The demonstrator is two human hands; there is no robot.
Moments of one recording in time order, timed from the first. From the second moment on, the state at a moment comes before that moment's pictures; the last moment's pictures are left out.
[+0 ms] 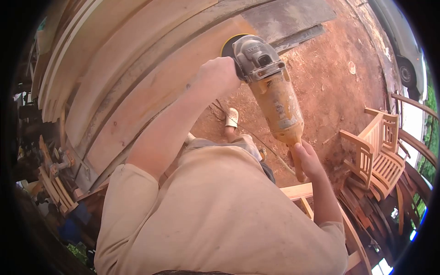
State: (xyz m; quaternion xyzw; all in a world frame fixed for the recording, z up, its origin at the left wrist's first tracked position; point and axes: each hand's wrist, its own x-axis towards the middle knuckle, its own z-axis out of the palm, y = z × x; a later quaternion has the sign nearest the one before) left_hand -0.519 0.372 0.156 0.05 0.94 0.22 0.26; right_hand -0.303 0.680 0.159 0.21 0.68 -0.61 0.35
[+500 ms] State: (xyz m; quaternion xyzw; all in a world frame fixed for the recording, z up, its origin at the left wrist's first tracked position) left_hand -0.478 0.306 0.159 0.09 0.95 0.24 0.18; right_hand -0.277 0.640 0.131 0.26 0.63 -0.64 0.34
